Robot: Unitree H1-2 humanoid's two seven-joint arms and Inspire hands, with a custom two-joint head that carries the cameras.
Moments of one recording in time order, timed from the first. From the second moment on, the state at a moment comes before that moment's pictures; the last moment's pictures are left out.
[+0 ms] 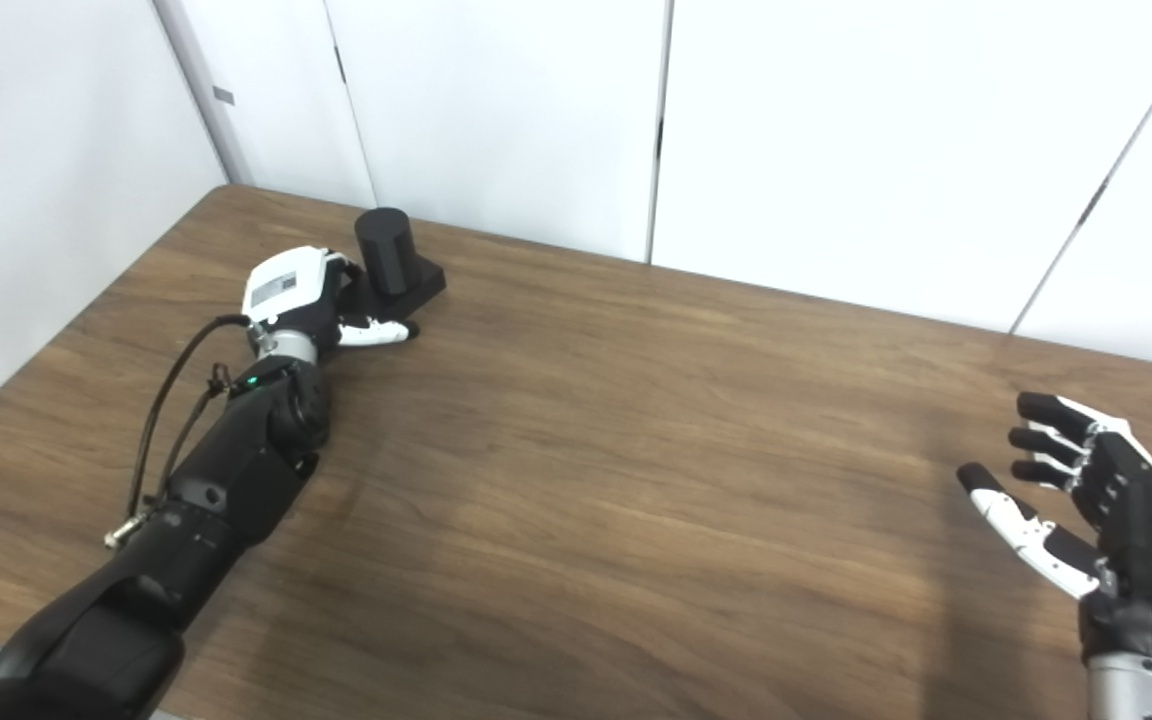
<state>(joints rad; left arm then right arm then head) -0.43 0.42 -0.14 0.45 0.76 0.47 0.14 -0.01 -0.16 -0.12 -0.33 -0.15 0.16 -0.05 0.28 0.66</state>
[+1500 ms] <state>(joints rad) -0.41 0.46 -0.14 0.38 0.66 0.42 0.07 -0.02 -0.17 -0.13 -0.36 -0.17 0.20 -0.05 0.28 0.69</state>
